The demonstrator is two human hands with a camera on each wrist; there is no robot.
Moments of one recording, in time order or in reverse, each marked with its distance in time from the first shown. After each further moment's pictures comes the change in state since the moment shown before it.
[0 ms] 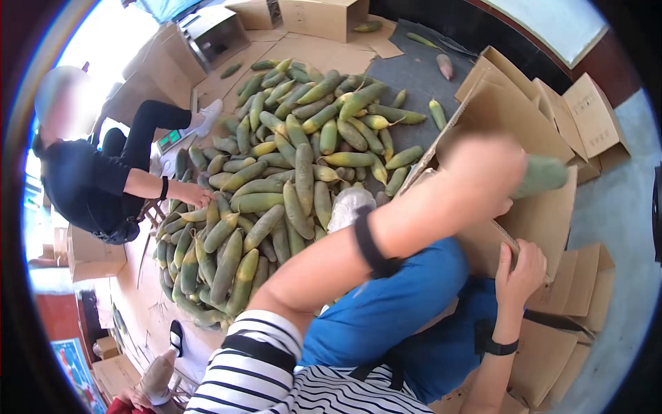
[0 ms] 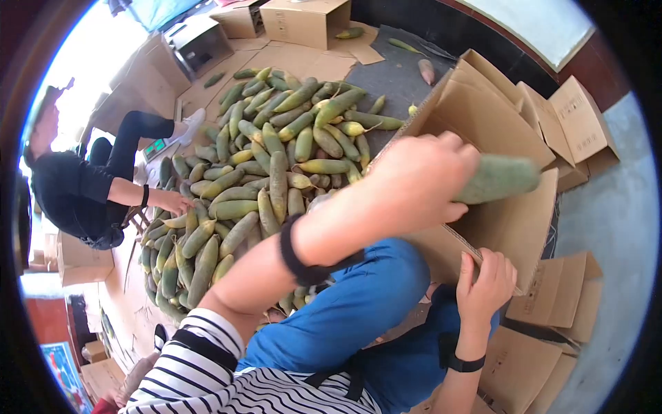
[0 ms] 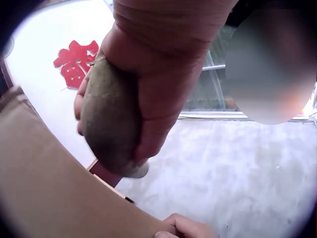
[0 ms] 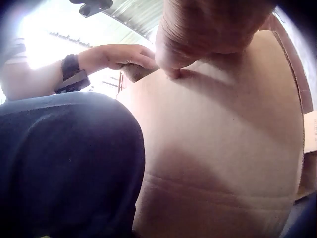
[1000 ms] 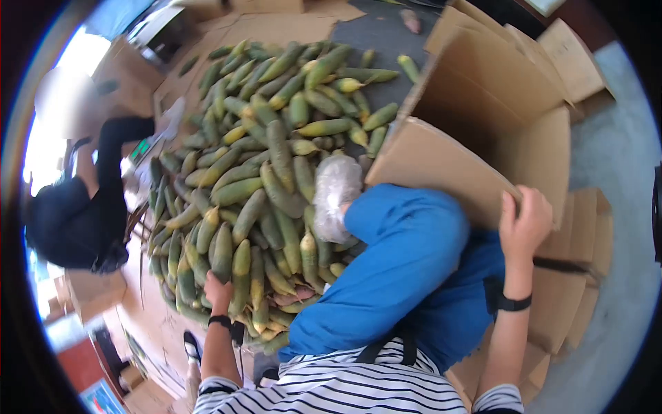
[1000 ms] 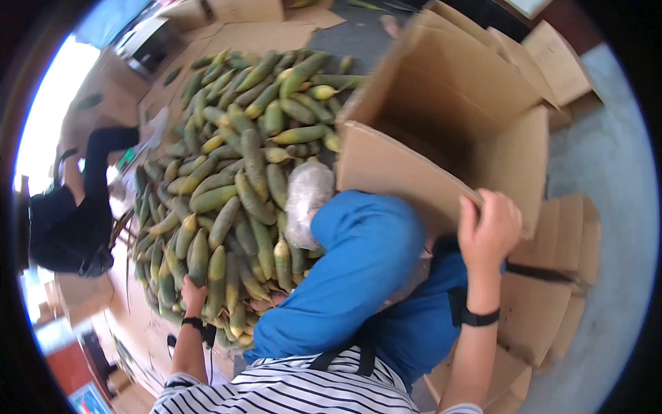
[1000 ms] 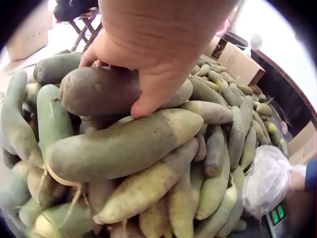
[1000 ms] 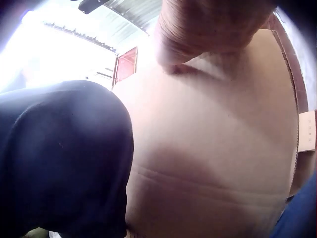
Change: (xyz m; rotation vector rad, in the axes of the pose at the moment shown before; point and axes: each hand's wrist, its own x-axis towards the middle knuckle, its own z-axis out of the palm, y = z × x) left_hand -0.574 -0.171 0.069 0.364 -0.304 -1.687; right_hand 0.000 -0.002 0.006 -0.063 0.006 0.021
